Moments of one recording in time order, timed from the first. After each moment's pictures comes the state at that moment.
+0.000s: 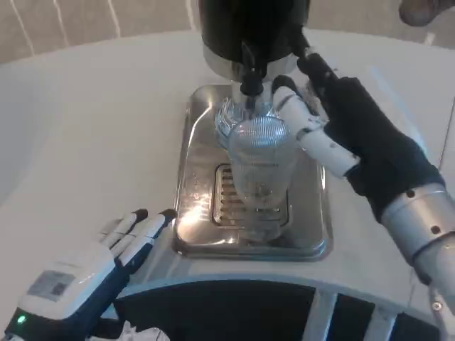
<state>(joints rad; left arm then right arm) -0.06 0.72 -0.10 0.25 0.64 -0.64 0.25 -0.45 0.01 0.11 -0.72 -0.61 0.62 0.48</state>
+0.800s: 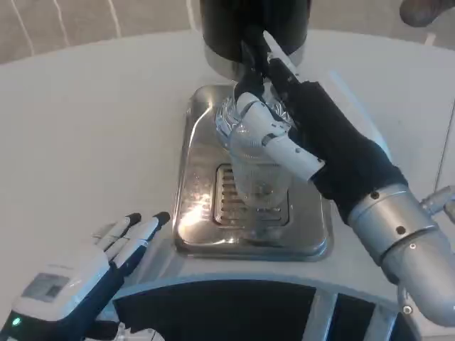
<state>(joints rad) -0.05 0.72 -0.09 0.24 0.63 -0.62 0.22 -0.47 -0.03 0.21 -0.67 -0.52 0.63 0.37</state>
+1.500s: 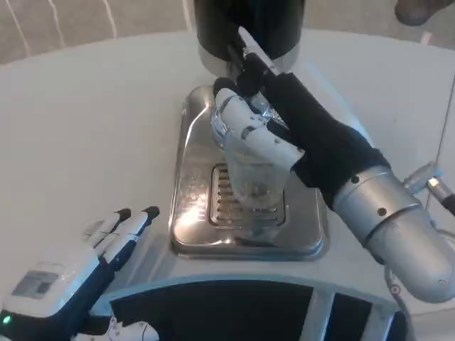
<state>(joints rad) -0.04 0.72 -0.06 0.26 0.60 -0.62 0.22 -0.59 -0.13 0.29 -0.63 -0.51 0.71 0.40</state>
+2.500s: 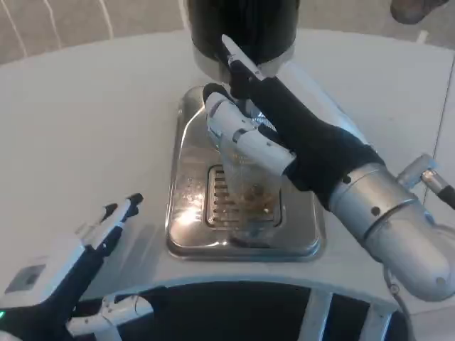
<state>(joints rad) -0.05 0.65 -0.03 0.26 0.42 -0.57 0.12 -0.63 -0.22 0.37 -0.67 -0.53 0.80 0.43</state>
